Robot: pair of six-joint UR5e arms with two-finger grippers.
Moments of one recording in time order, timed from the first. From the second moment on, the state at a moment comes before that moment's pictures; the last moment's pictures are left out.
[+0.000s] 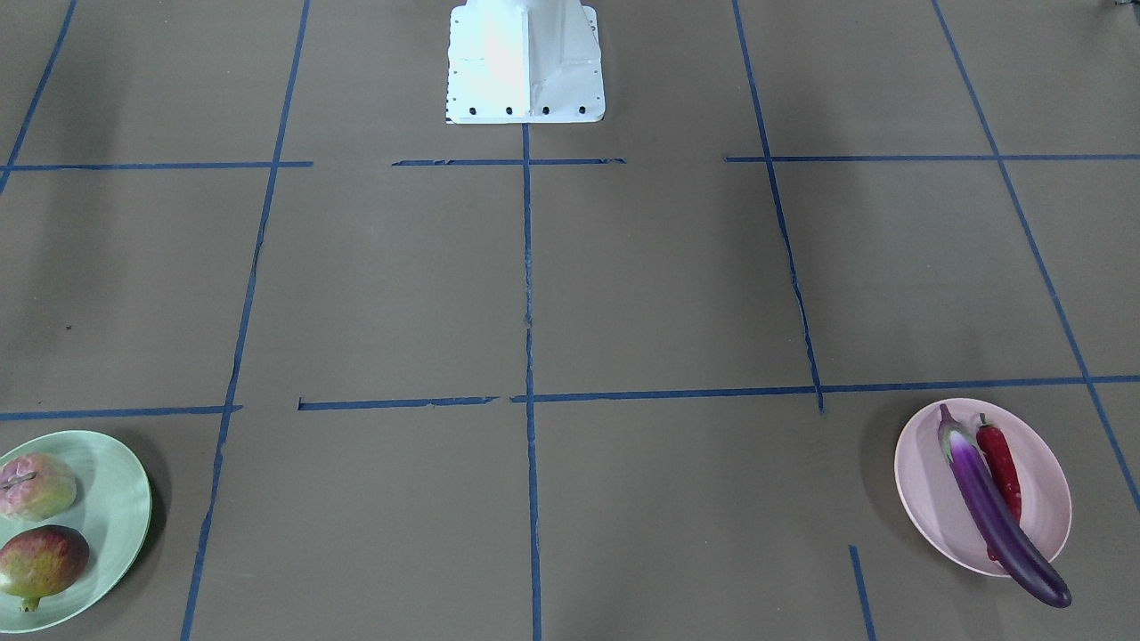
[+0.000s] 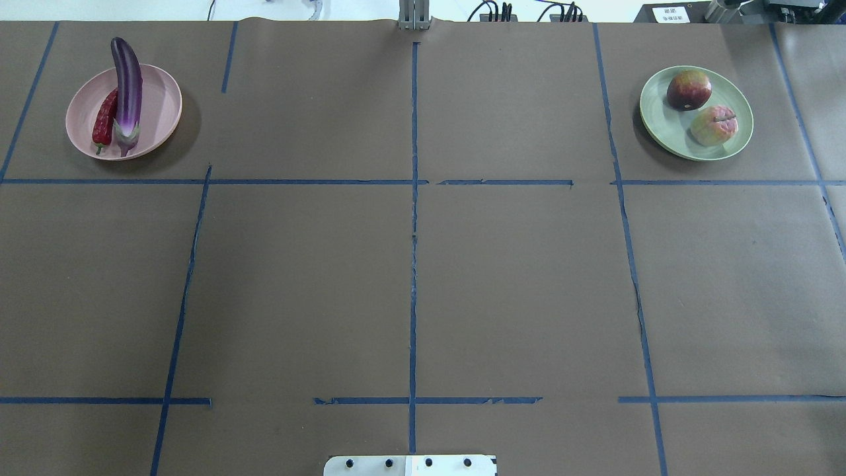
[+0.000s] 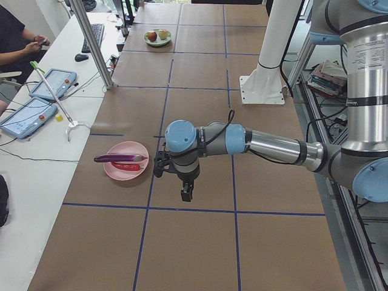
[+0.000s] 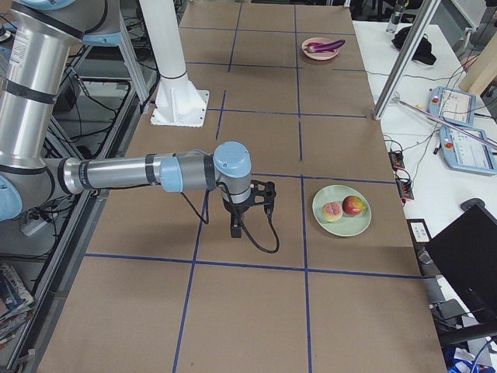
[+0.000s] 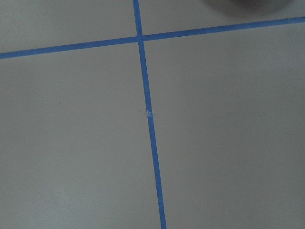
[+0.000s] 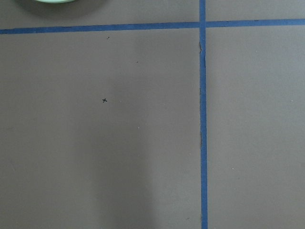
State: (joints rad) left arm -1.60 -1.42 -1.90 -1.26 -2.37 0.22; right arm 1.49 -1.92 2.03 -1.55 2.37 0.17
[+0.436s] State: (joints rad) left arm -1.60 -1.41 -1.84 -1.32 -2.37 0.22; right arm 1.50 -1.92 2.02 -1.55 2.37 0.17
